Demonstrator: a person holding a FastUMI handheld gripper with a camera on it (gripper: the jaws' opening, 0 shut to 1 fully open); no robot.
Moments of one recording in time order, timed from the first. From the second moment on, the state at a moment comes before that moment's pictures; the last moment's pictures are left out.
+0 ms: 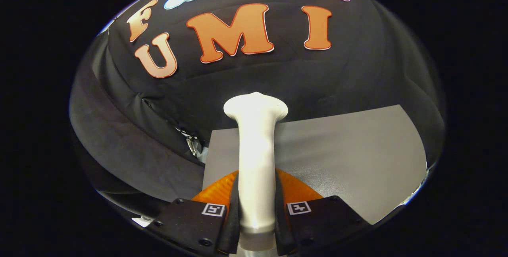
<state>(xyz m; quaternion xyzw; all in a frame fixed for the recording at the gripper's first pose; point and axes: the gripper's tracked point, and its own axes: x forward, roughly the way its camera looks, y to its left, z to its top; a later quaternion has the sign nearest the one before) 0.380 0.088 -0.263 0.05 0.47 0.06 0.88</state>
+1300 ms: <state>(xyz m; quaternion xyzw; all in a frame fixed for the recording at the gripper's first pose) 0.228 0.109 -0.061 0.00 0.17 0.02 0.98</state>
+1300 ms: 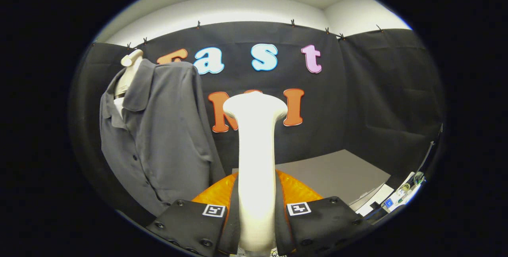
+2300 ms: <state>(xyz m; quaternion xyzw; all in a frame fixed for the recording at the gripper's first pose) 0.121 0.281 -0.054 -0.01 0.05 0.04 1.00</state>
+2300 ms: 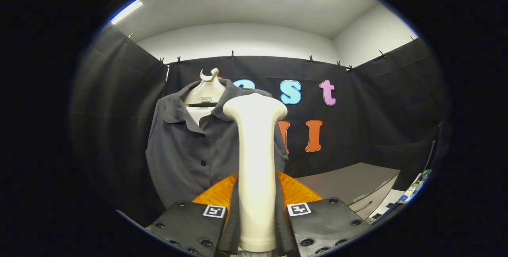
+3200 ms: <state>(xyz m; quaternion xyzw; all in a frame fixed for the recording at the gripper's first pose) 0.155 0.324 -0.132 -0.03 0.06 0.03 1.00</state>
